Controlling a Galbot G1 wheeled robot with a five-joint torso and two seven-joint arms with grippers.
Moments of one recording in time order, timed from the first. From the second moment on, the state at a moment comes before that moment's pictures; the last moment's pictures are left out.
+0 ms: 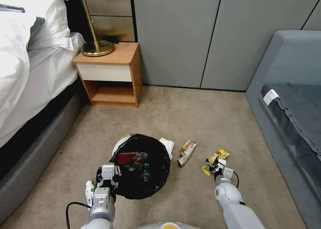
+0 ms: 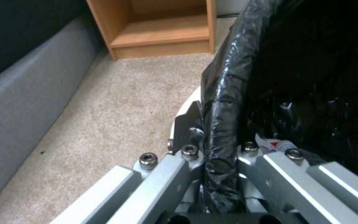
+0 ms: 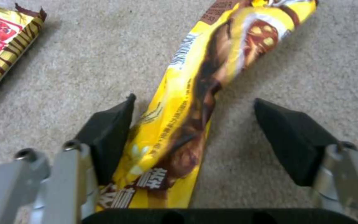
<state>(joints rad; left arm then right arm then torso) 1.78 -1.47 -0.44 -2.14 0.06 0.19 -0.25 -1.10 1.41 0.42 1.05 0.43 -0.07 0.16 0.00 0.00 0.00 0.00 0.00</state>
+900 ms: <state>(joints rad) 1.75 -1.46 -0.43 -2.12 0.05 0.20 -0.25 -1.20 1.39 0.40 1.35 0.36 -0.05 0.16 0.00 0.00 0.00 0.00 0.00</state>
